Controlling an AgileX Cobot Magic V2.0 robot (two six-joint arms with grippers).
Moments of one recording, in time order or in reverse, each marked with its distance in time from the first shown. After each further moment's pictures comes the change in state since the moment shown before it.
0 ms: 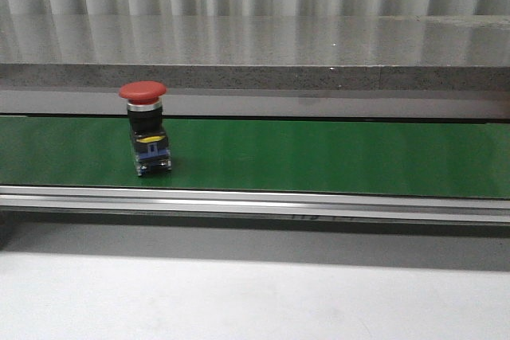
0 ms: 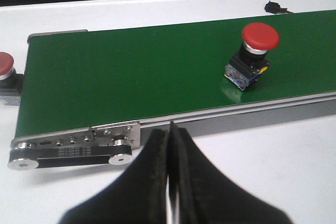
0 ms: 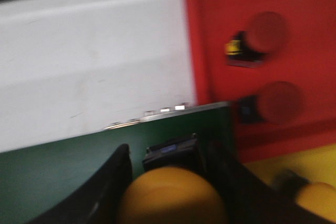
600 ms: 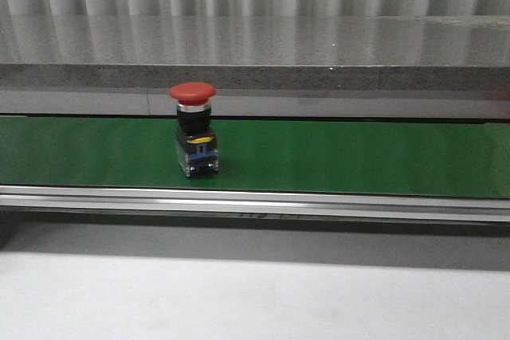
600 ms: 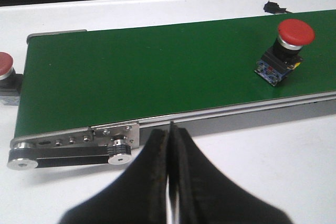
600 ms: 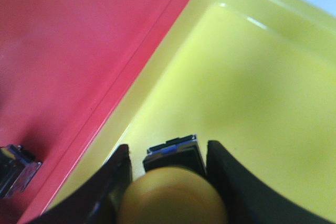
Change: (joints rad) left arm 0.000 0.000 0.000 0.000 0.000 0.000; right arm -0.525 0.053 0.198 -0.010 -0.246 0.245
